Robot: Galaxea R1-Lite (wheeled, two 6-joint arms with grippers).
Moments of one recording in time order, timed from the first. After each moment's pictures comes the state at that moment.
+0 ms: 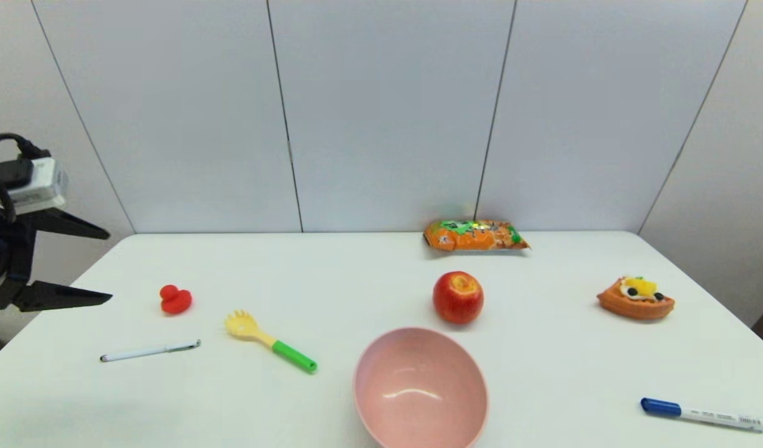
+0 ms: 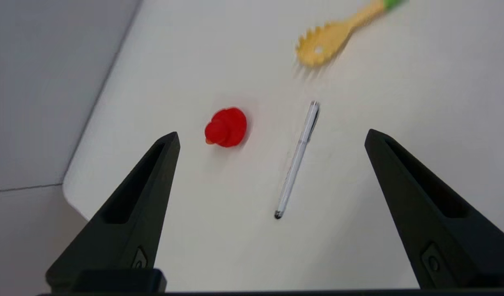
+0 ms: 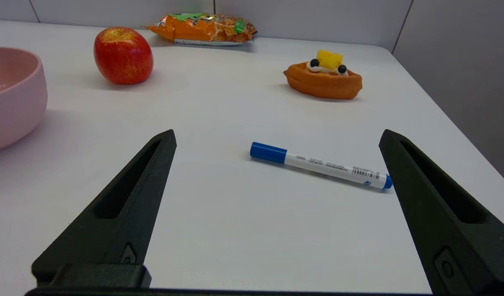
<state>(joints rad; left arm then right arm) 0.35 1.56 -1.42 0.89 -0.66 1.33 0.00 0.00 0.00 0.00 0.04 -0.05</state>
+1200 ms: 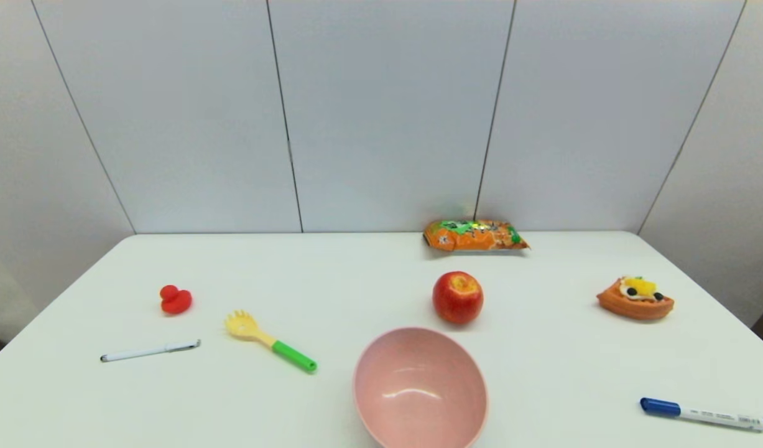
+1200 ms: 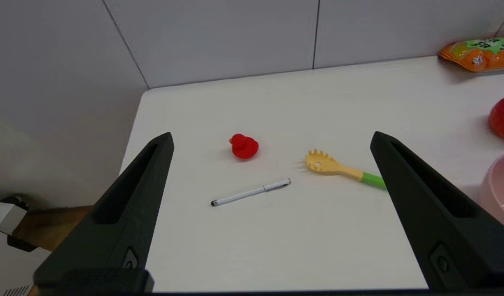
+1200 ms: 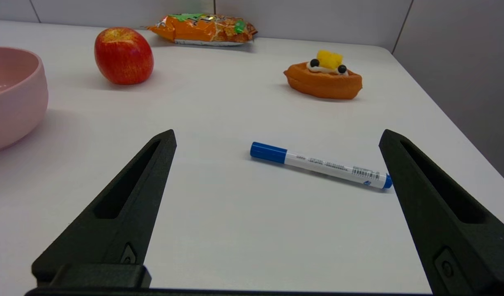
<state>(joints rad) -0.07 0.75 -0.96 0.39 0.03 0.12 0.00 0.00 0.00 0.00 0.04 -0.05</state>
